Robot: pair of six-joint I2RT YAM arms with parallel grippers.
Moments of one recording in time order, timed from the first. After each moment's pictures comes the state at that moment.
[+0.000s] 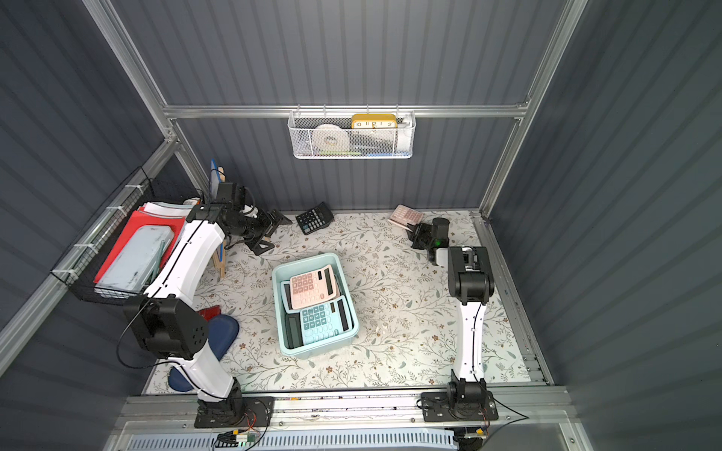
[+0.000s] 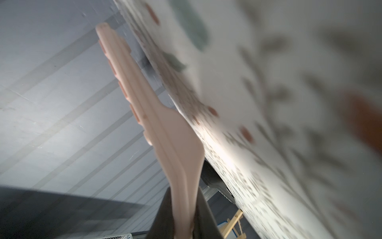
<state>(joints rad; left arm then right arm) -0.11 1.76 1.79 -0.98 0.47 -0.82 -0.02 2.33 1.42 0.53 -0.50 1.94</state>
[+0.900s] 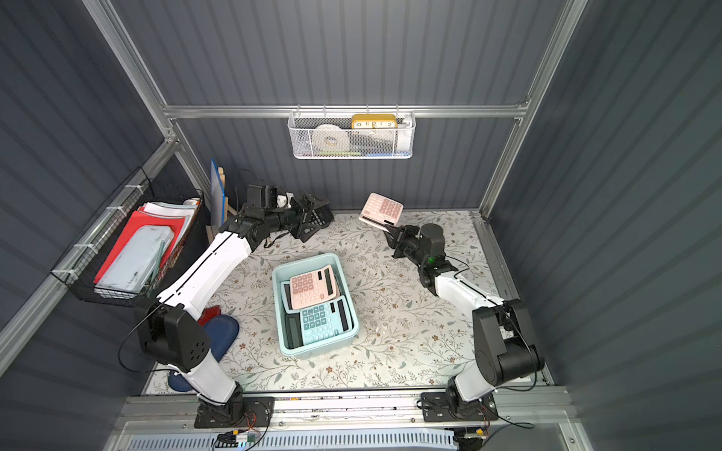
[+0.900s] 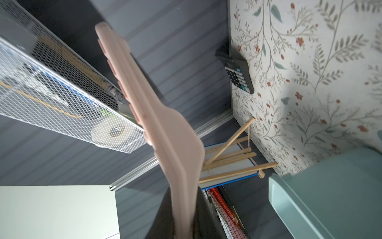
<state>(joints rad) -0.37 1.72 1.65 -0.42 0.55 -1.23 0.27 1.53 0.92 0.46 -0.37 2.01</state>
